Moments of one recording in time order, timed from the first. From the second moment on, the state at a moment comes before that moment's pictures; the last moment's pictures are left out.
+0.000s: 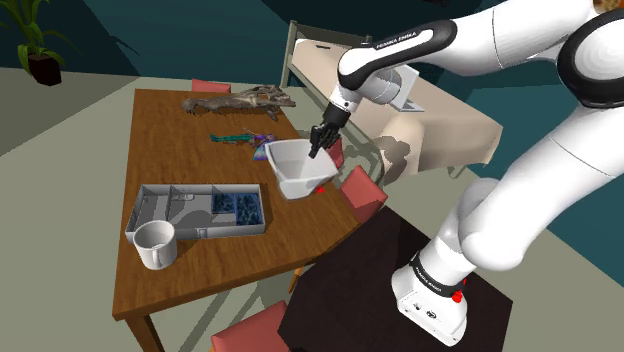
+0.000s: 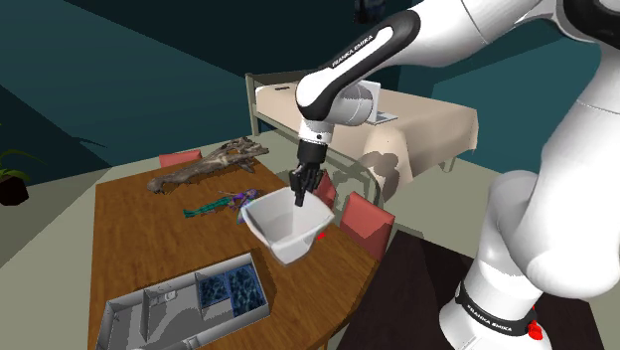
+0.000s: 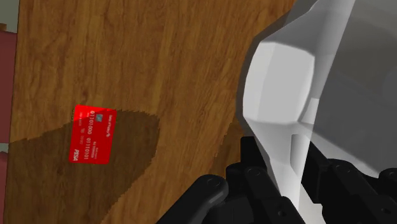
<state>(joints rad) 0.24 -0.14 -0.32 -2.40 0.40 2.20 -0.29</state>
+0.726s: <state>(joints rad) 0.35 0.10 -0.22 -2.09 0.47 2.17 -0.10</state>
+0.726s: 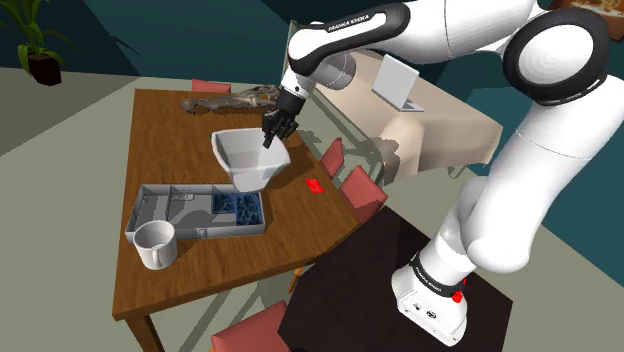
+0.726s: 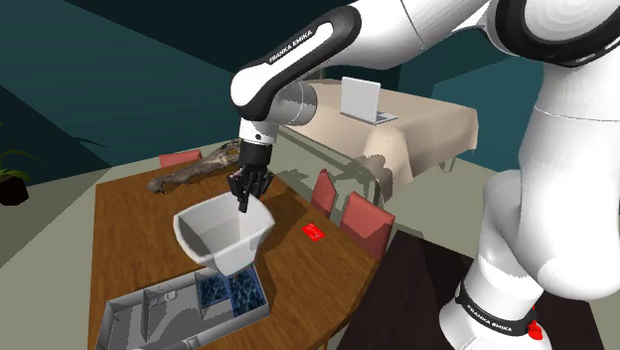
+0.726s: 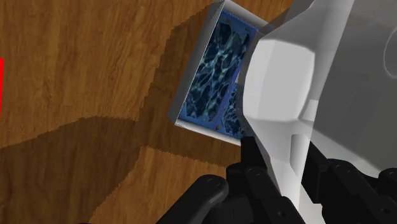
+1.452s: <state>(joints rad) 0.41 0.34 -0.16 -1.74 0.48 2.12 0.06</state>
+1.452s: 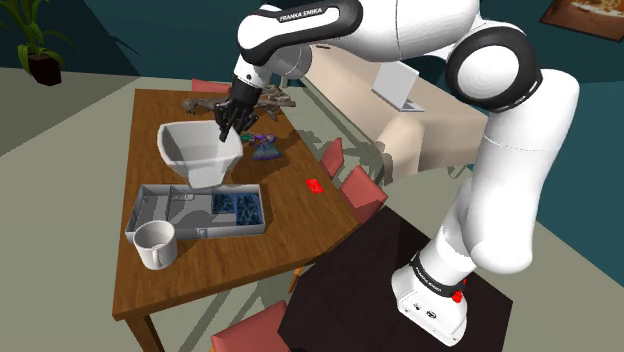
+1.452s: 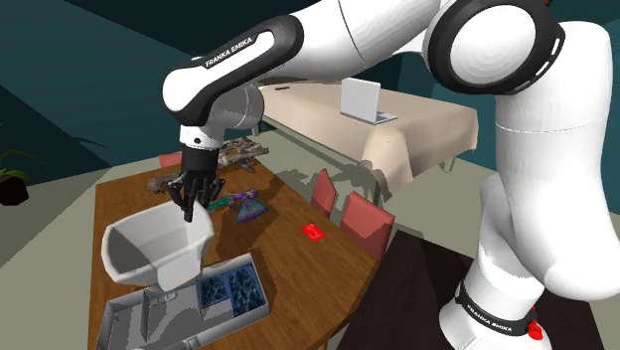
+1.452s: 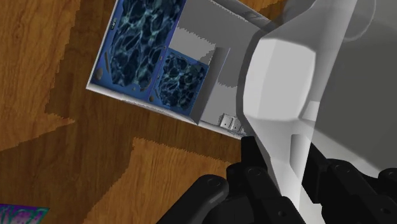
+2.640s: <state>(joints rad) 0.40 0.46 -0.13 -1.81 0.56 2.29 -0.03</state>
